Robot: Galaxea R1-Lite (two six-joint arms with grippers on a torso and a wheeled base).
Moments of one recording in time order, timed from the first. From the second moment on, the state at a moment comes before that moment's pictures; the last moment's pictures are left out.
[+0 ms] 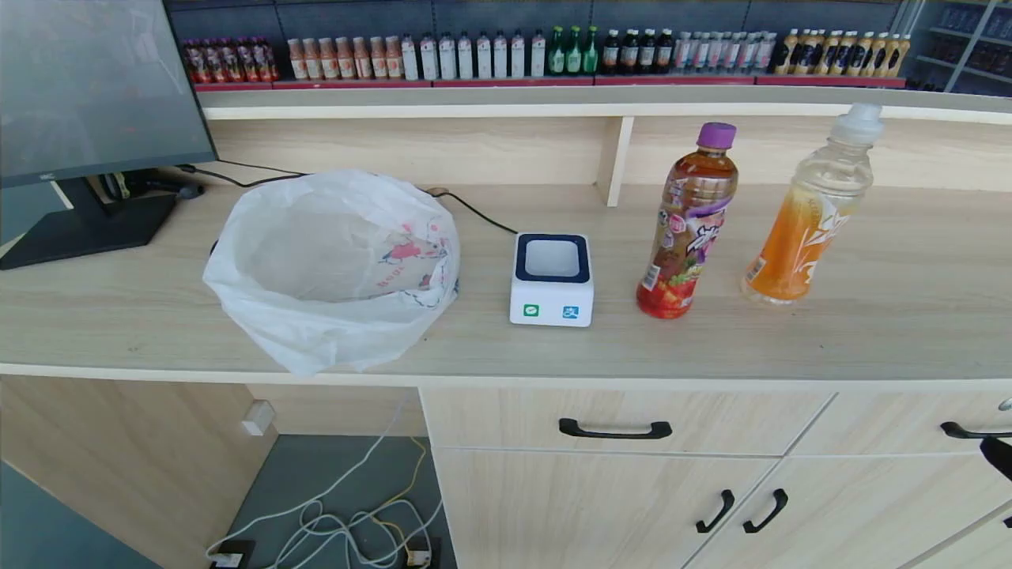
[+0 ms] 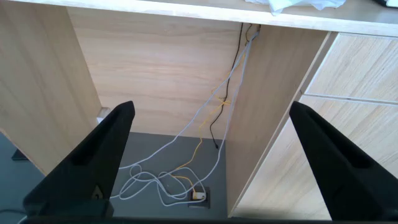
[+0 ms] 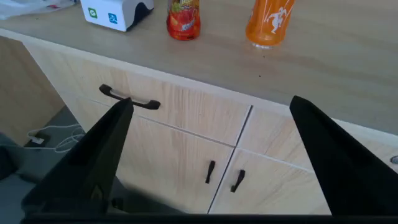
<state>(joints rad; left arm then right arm) 0.00 0.00 0.00 0.00 0.00 0.00 0.11 0.68 -0.43 -0.19 0.19 -0.14</state>
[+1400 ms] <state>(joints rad) 0.00 0.00 0.00 0.00 0.00 0.00 0.54 1.63 -0.42 -1.50 -0.20 -0.09</state>
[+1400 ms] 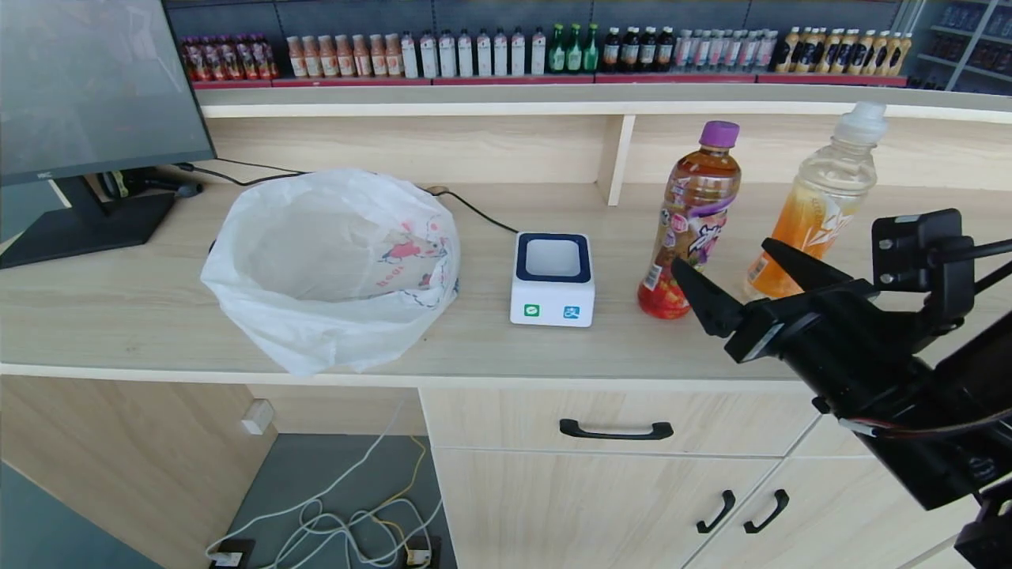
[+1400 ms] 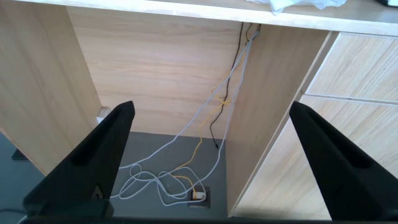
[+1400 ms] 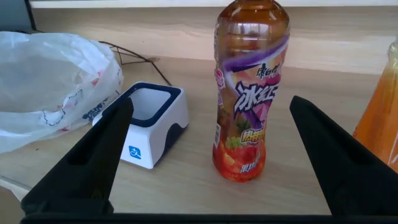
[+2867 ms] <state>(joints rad) 0.00 0.00 0.00 0.00 0.00 0.00 0.48 1.86 -0.64 -1.53 -0.37 -0.12</state>
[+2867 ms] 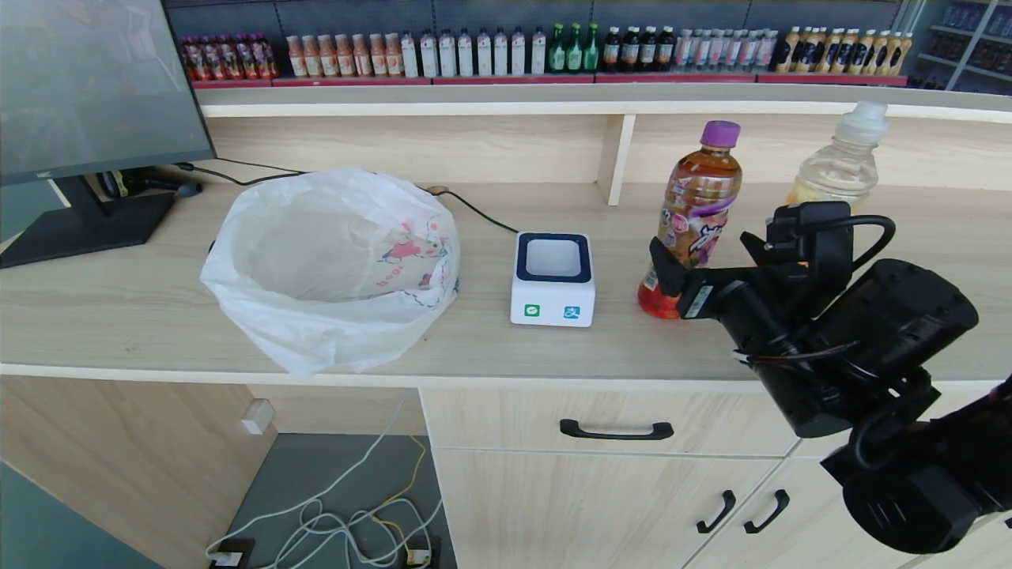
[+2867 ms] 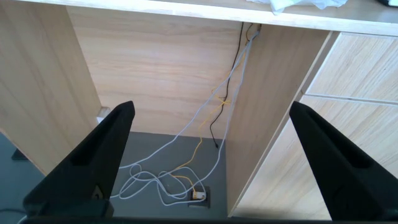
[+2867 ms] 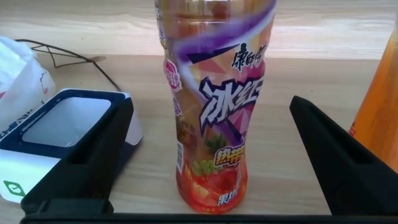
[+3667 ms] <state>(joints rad) 0.00 0.00 0.00 0.00 0.00 0.00 0.51 1.91 -0.70 -1.53 -0.36 -0.12</state>
